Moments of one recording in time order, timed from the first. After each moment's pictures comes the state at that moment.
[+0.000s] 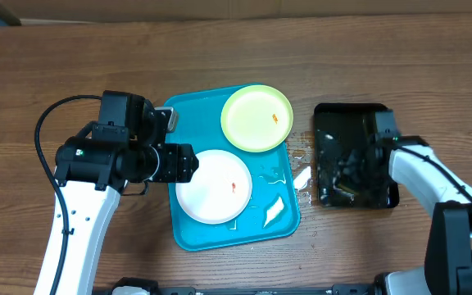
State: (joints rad) left arm -0.13 1.26 1.27 -1.22 0.30 -0.12; right arm 0.06 1.64 0.85 -0.66 -0.02 0.52
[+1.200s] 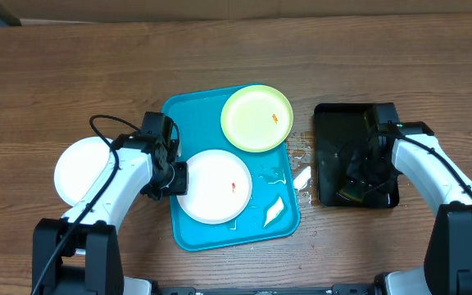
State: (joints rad) left arm -0.13 1.59 0.93 -0.89 0.08 -0.18; right arm 0.06 1.64 0.98 -0.94 -0.02 0.49
